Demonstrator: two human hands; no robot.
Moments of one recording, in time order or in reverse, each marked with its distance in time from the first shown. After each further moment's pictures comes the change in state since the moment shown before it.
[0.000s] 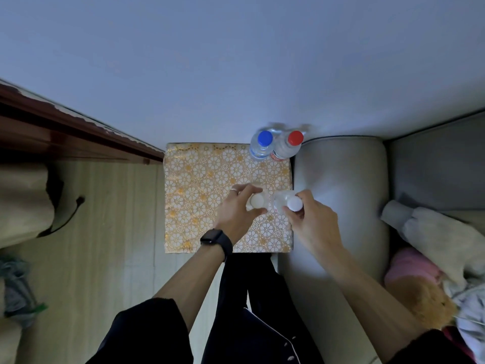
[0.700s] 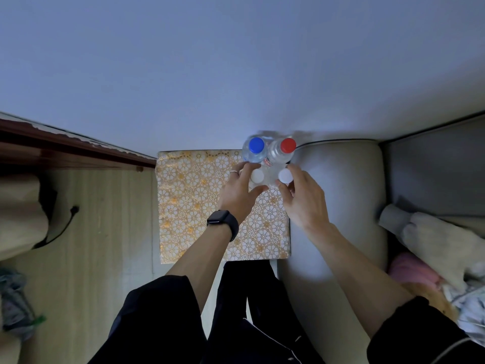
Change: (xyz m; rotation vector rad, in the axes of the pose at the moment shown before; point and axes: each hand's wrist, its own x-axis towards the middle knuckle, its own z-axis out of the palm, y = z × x) left_hand 0.064 0.021 0.006 0.034 0.069 0.068; right_hand 0.069 0.004 0.014 0.095 0.168 -0.135
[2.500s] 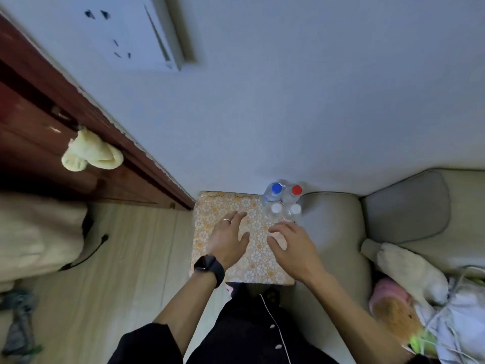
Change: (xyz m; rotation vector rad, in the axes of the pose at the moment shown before) left_hand -0.145 0.019 -0.146 0.181 0.013 -0.008; right_hand -0.108 -0.149 -0.106 0.102 -0.221 -0.033
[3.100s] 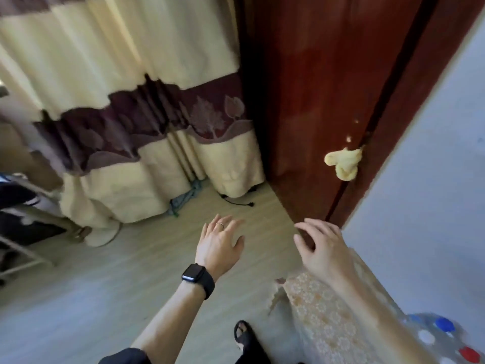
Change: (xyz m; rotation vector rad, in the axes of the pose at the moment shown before) left_hand -0.329 -0.098 -0.102 0.058 0.793 -0.800; right_hand -0.051 -0.239 0.070 -0.159 -0.235 -1.067
